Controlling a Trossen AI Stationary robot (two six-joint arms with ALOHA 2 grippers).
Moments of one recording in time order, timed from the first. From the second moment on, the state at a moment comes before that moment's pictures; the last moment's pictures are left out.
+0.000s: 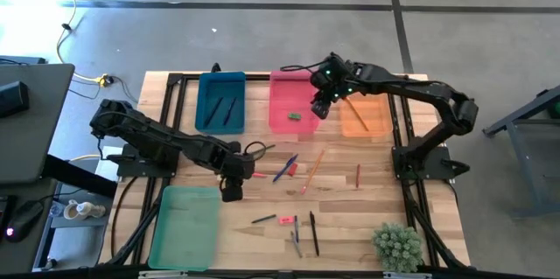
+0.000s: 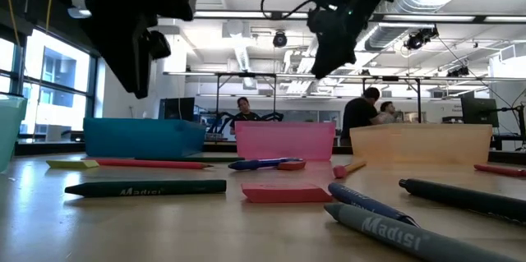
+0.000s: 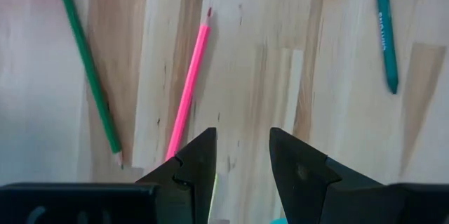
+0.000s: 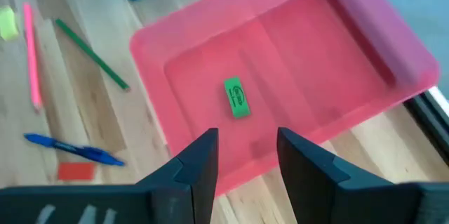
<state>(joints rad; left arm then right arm) -0.13 1.52 1.03 -0.78 -0.04 -0.35 -0.49 1.53 1.27 -0.68 -0.12 0.02</state>
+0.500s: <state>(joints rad) -0.17 1.57 1.03 -0.60 0.05 -0.64 -0.43 1.45 1.27 -0.75 -0.11 0.32</state>
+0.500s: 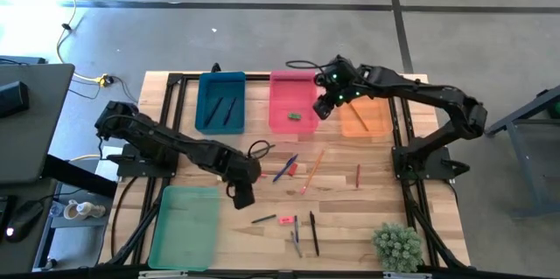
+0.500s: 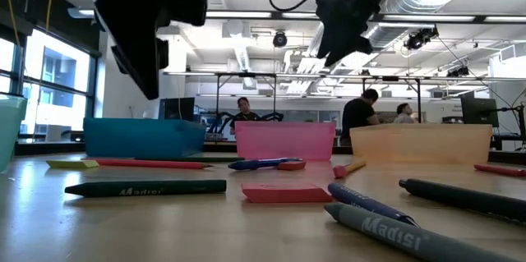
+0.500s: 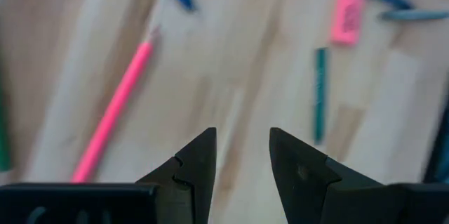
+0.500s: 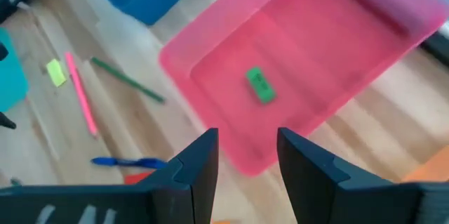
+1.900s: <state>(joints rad) -0.43 1.82 1.19 -0.51 -0.17 -0.85 -0.08 1.45 1.27 -0.93 0.16 0.56</state>
